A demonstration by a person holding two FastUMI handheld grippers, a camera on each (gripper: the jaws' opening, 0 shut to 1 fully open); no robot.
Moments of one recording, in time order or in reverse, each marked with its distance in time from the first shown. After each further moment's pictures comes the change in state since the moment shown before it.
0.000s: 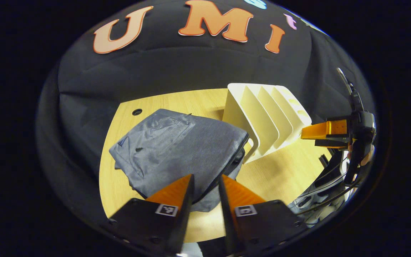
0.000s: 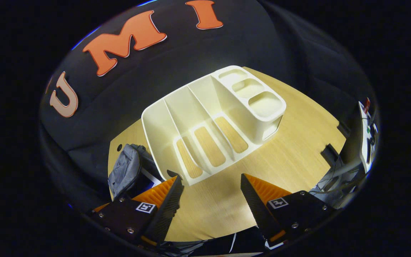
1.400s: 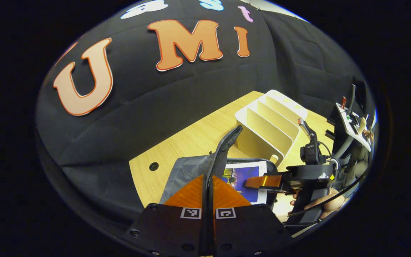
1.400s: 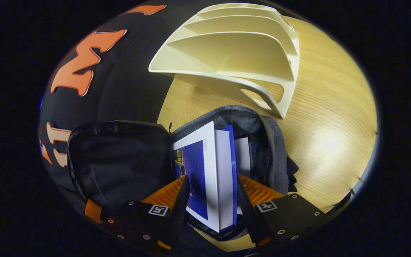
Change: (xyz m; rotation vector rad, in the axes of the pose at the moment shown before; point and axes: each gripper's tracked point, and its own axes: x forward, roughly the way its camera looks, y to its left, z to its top) left arm -0.017 0.104 0.134 0.442 -0.134 -0.078; right arm 0.087 0.231 -0.125 0.598 0.162 0.209
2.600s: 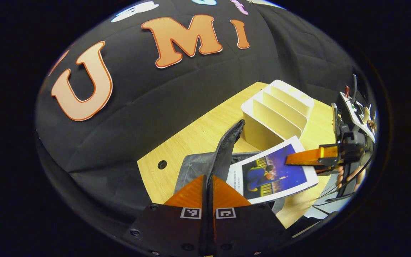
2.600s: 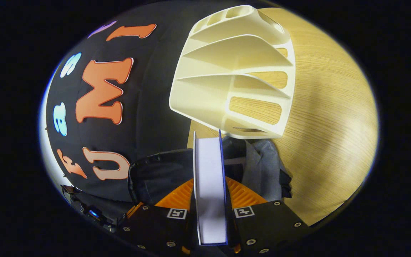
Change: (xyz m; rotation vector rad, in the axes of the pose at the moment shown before) left arm 0.006 0.013 0.003 0.093 0.061 0.049; right arm -0.046 -0.002 0.049 0.203 -0.051 0.350
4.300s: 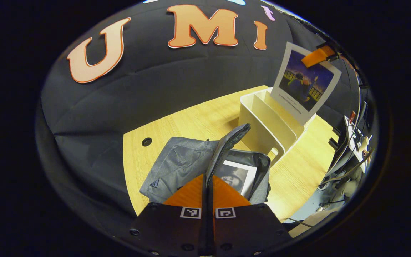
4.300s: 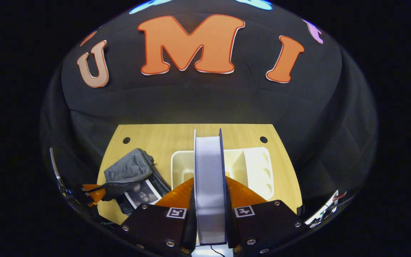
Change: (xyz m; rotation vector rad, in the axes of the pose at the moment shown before) left arm 0.015 -0.044 -0.044 -0.234 0.048 -0.037; right arm -0.103 0.201 0.183 -1.313 0.005 -0.512
